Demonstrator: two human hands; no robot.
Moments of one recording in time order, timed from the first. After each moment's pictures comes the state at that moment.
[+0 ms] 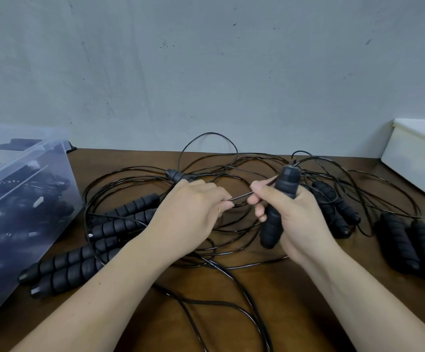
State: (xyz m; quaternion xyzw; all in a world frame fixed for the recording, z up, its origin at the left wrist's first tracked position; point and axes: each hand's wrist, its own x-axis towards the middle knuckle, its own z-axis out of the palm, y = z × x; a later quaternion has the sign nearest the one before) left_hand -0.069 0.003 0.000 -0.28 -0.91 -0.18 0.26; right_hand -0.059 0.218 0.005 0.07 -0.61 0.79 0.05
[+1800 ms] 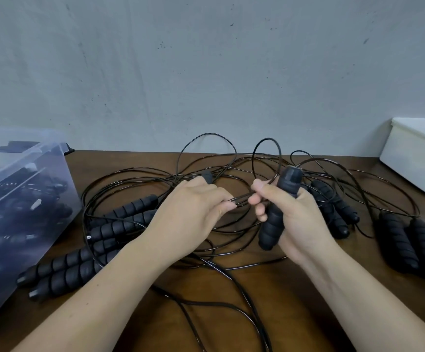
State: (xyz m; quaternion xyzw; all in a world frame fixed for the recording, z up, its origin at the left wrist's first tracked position) left_hand -0.065 0.005 0.004 -0.30 -0.90 -0.21 0.25; right_hand -0.057 0.218 0.008 0.05 -0.58 0.81 0.04
